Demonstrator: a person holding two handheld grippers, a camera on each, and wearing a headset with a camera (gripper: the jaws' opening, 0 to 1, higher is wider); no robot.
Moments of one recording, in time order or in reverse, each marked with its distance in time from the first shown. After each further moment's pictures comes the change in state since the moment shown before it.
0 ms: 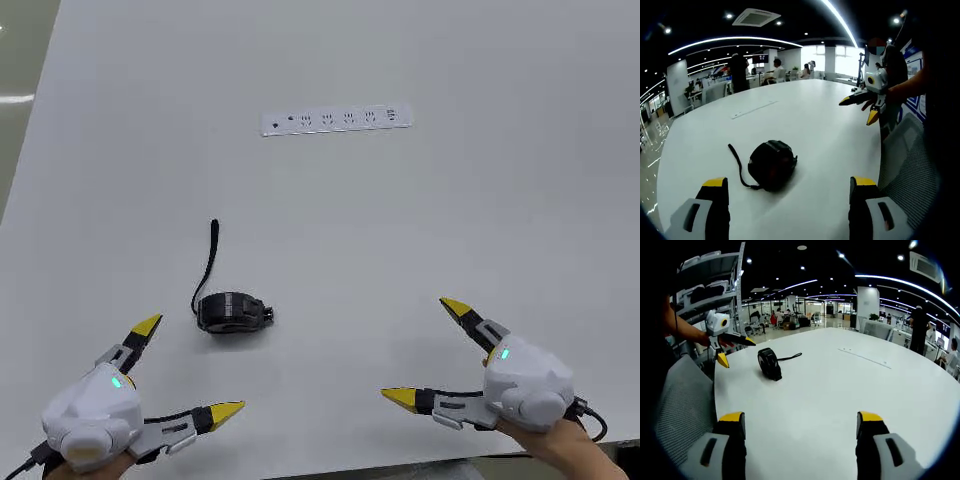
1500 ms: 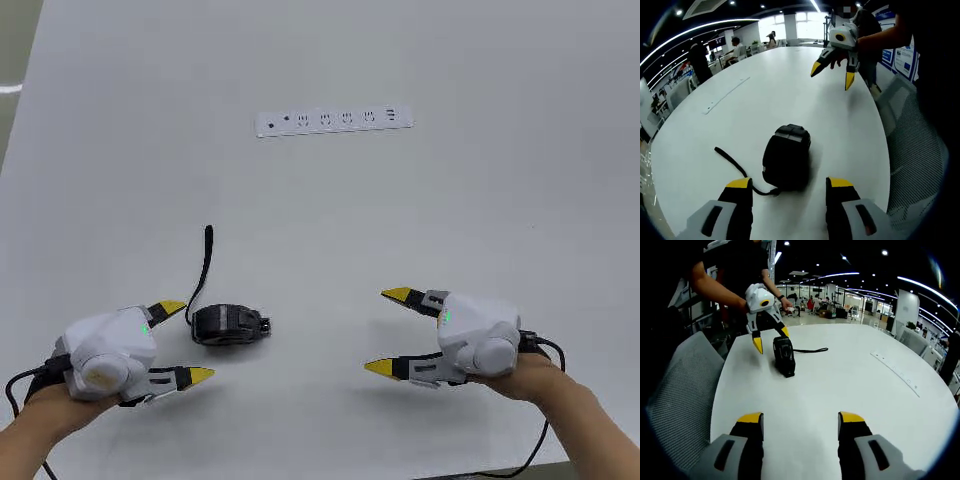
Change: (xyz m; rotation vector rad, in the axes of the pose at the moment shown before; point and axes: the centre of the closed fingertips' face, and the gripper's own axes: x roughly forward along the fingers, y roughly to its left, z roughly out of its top) left arm 0.047 0.042 -0.018 0.293 0.294 -0.245; right arm 0.067 0.001 0.015 -0.241 0.131 0.286
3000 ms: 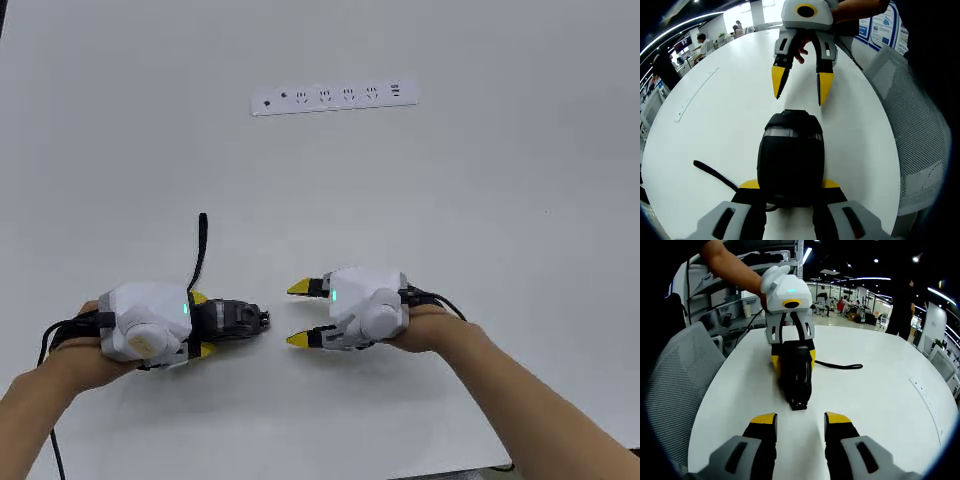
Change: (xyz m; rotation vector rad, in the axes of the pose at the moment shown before) left arm 0.043 -0.002 -0.011 0.191 0.151 -0.172; right arm 0.113 0.021 0.041 -0.167 0.011 0.213
